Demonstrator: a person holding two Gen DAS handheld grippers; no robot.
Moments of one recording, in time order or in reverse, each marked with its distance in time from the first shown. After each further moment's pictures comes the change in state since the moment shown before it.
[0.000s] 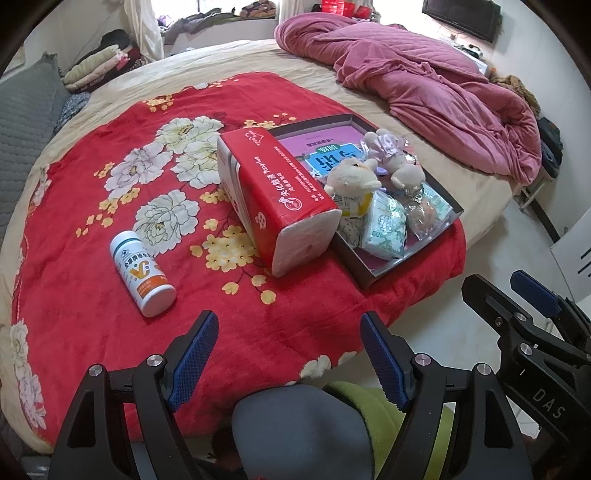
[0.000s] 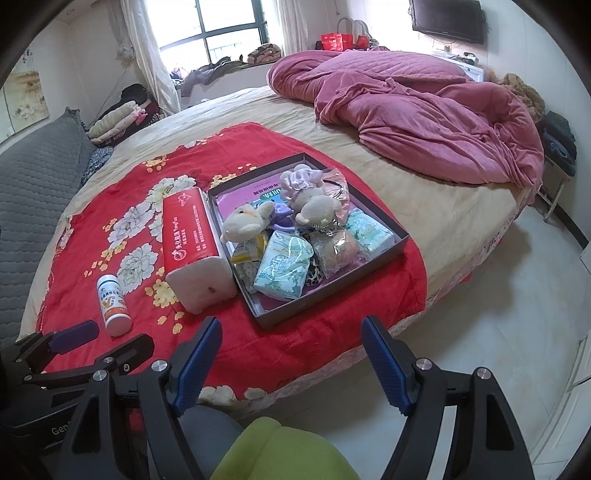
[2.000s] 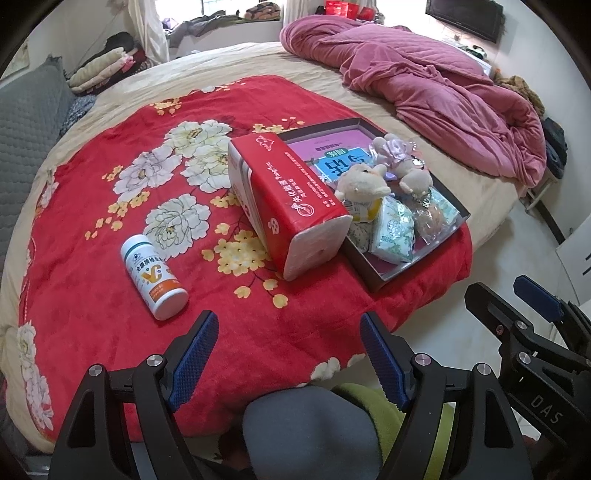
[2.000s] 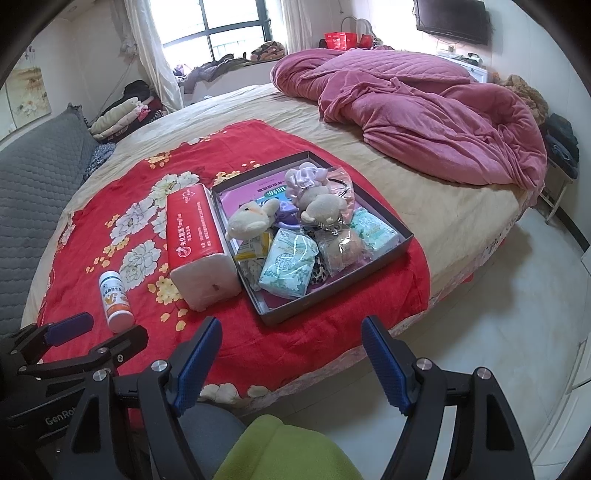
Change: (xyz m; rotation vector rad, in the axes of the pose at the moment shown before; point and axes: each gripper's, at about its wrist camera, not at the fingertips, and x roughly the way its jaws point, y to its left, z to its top) left arm -0.004 0.004 0.003 -0.005 -0.008 0.030; right arm 0.001 0.006 0.000 -0.011 0.007 0.005
